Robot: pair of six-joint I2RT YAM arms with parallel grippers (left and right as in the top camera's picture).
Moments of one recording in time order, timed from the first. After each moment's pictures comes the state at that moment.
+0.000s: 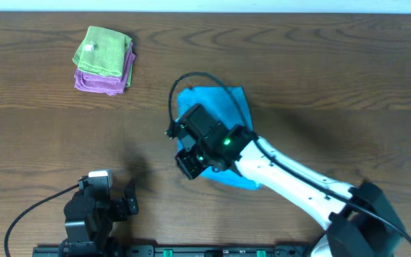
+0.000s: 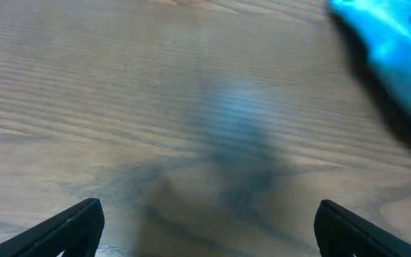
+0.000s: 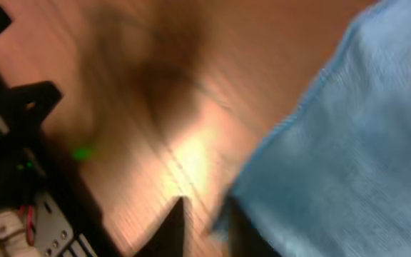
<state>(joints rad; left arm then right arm) 0.05 0.01 0.22 -0.89 0.10 -0.09 0.87 1.70 1.20 -0.61 -0.33 0.24</state>
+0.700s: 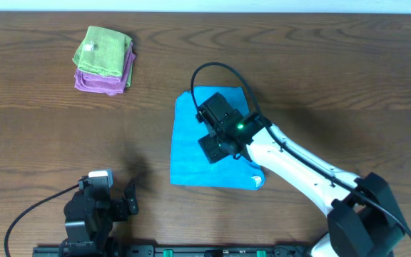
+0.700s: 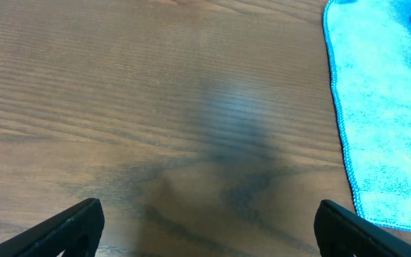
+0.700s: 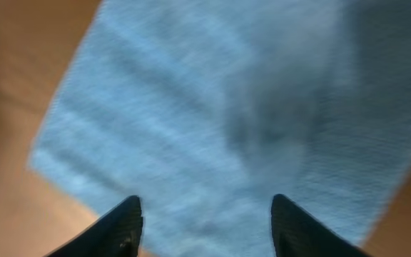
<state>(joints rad) 0.05 0.01 0.22 -0.89 0.10 -0.08 0.72 1.70 1.20 -0.74 0.00 0.20</state>
